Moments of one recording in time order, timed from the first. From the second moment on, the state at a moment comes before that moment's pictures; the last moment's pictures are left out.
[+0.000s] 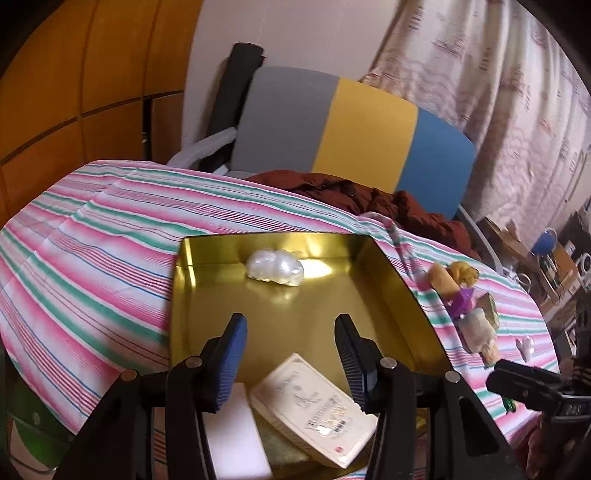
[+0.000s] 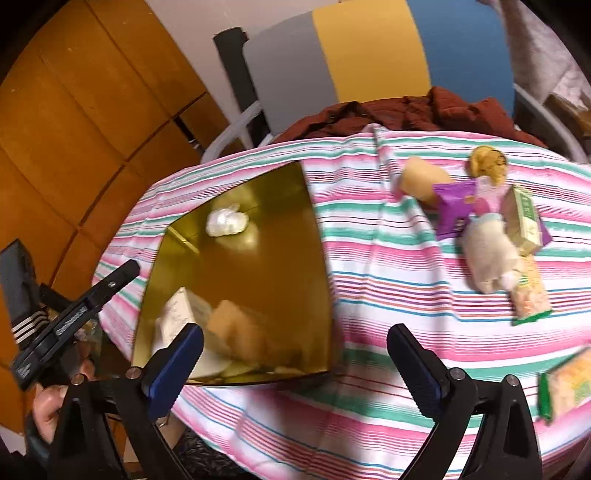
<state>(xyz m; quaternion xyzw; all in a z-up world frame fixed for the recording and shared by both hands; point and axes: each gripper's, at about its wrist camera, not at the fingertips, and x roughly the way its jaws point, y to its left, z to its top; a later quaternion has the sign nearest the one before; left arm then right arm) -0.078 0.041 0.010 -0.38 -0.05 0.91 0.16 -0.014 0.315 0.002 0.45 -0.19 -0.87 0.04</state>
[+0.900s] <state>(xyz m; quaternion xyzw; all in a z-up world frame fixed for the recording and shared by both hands) 0.003 0.227 0.018 -0.37 0.10 0.83 0.41 0.111 0.552 0.007 0.39 -0.31 -0.83 -0.26</state>
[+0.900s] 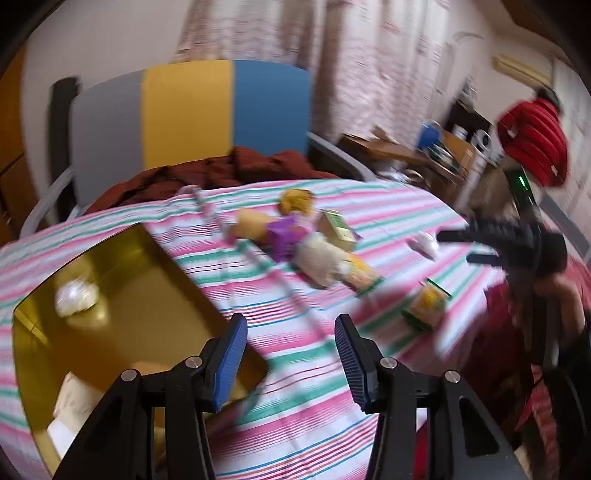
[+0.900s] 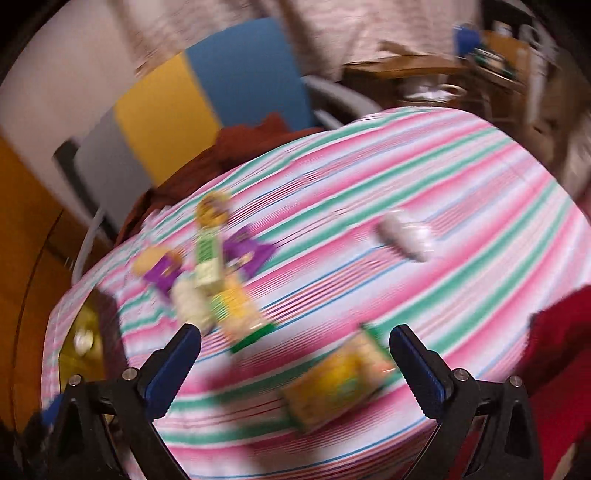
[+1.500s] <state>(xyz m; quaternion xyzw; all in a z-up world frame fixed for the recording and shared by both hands) 0.035 0.372 -0.035 -0.37 0.21 0.74 0.53 0.162 0.609 -0.013 0.27 -0.44 -0.82 -0.24</state>
